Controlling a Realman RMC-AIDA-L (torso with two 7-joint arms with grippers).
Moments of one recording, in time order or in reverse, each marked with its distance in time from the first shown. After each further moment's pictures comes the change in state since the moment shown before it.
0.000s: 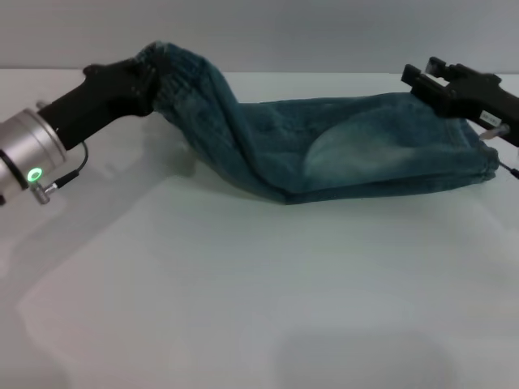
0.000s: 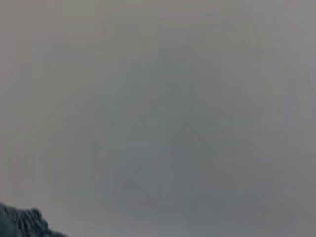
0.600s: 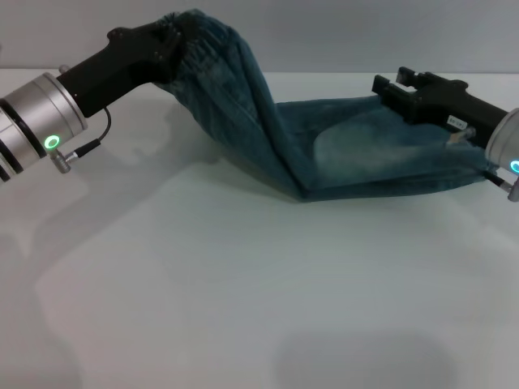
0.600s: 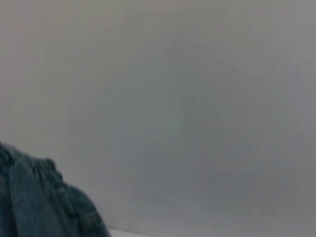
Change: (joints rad) left arm -0.072 0.002 0.005 0.004 -0.012 0.041 -0.044; right arm 0.079 0.001 -0.009 0.104 -0.007 0.062 -0.046
